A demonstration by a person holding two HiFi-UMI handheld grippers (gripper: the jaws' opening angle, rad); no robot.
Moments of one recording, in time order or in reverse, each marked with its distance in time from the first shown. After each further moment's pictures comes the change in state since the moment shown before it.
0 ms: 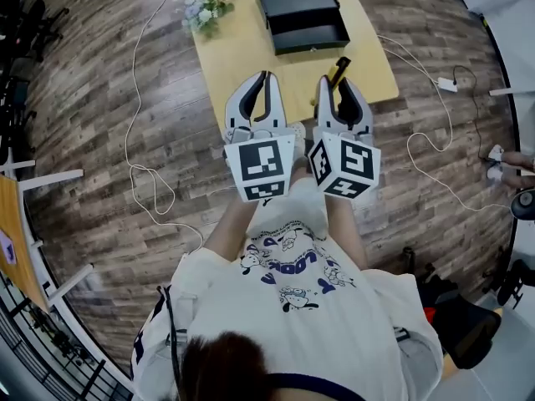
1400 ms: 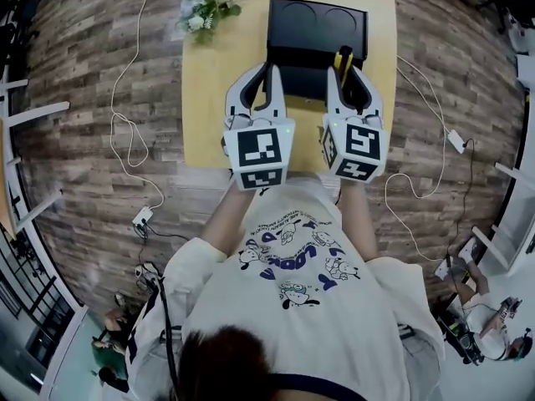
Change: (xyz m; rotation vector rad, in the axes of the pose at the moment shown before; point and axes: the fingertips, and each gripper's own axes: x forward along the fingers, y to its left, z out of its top) left arm 0.222 0.029 -0.037 -0.155 0.228 0.273; right arm 0.261 -0.083 -0.028 -0.254 0.286 0.357
